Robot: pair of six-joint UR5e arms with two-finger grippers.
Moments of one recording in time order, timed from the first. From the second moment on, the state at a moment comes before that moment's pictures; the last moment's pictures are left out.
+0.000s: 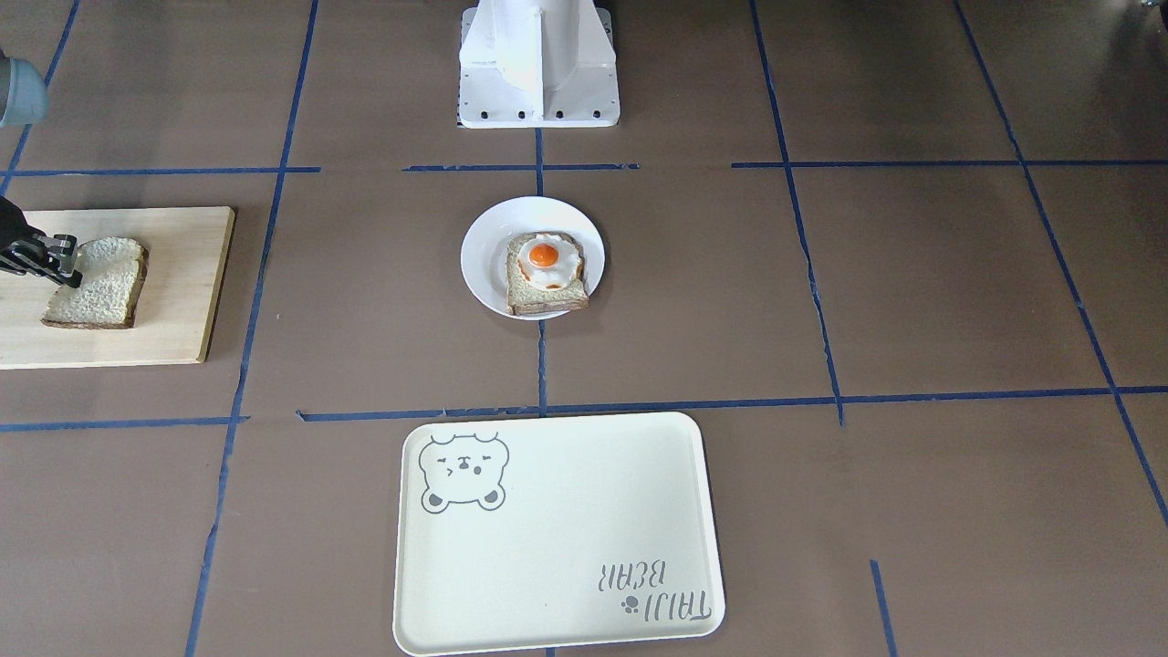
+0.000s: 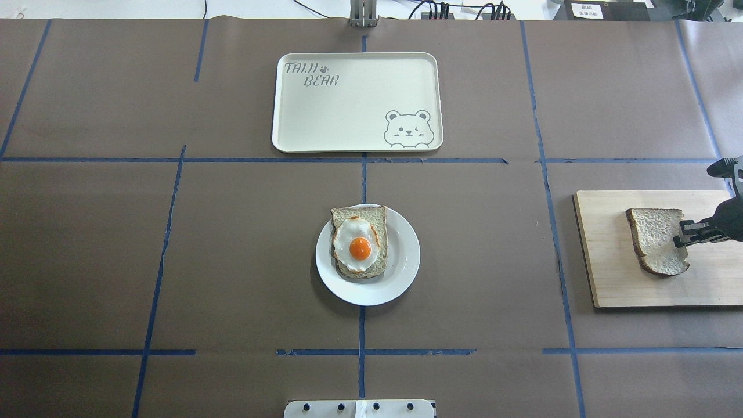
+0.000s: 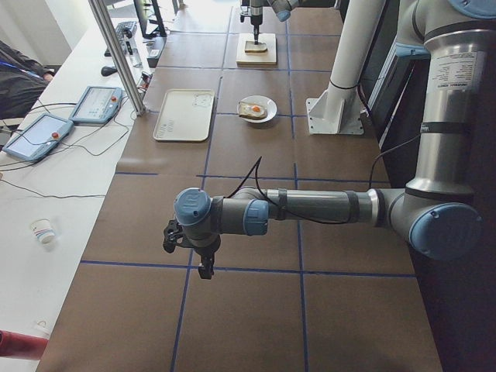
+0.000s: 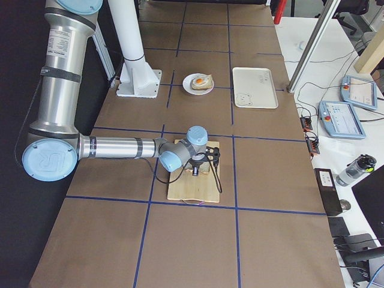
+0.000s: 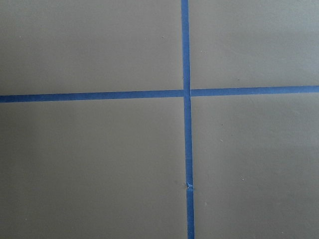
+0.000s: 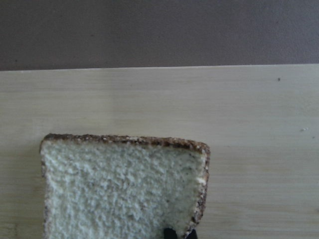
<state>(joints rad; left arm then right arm) -1.54 -1.59 -1.55 -1.58 -2.37 0.01 1.00 -1.77 1.65 -0.92 2.23 0.78</state>
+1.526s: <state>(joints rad) -1.54 -1.59 -1.55 -1.58 -2.37 0.01 1.03 -1.79 1.81 -0.90 2.24 0.83</state>
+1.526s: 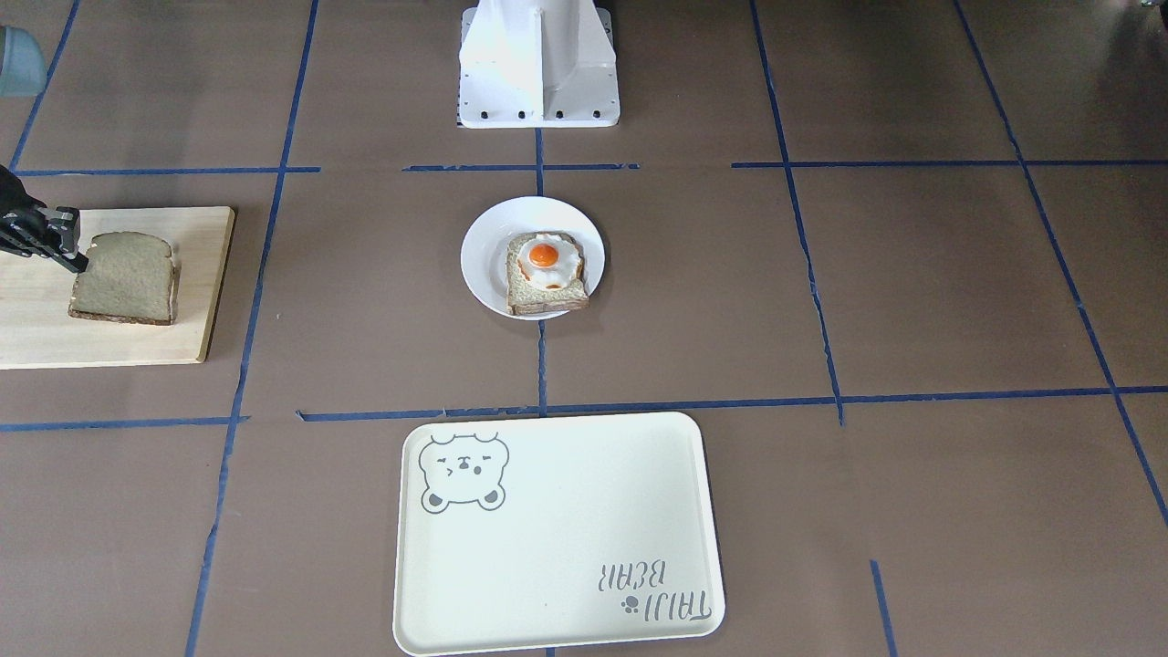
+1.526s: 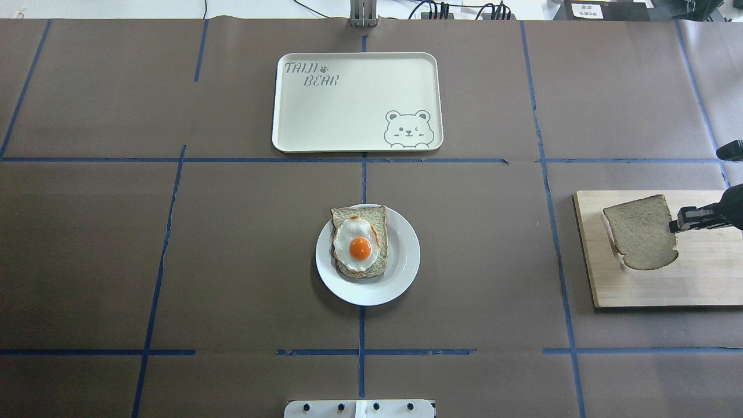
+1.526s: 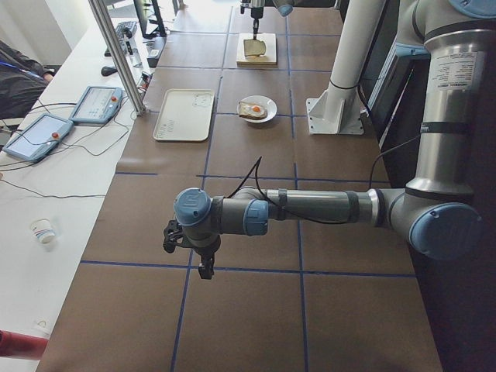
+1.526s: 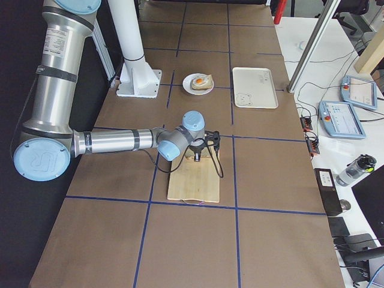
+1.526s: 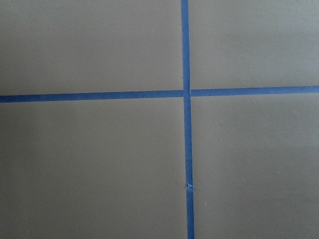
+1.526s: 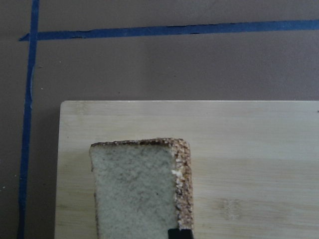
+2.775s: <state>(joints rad) -1.54 -1.59 -1.54 -1.58 -2.37 0.01 1.08 -1.40 1.90 -0.91 2.44 1.40</state>
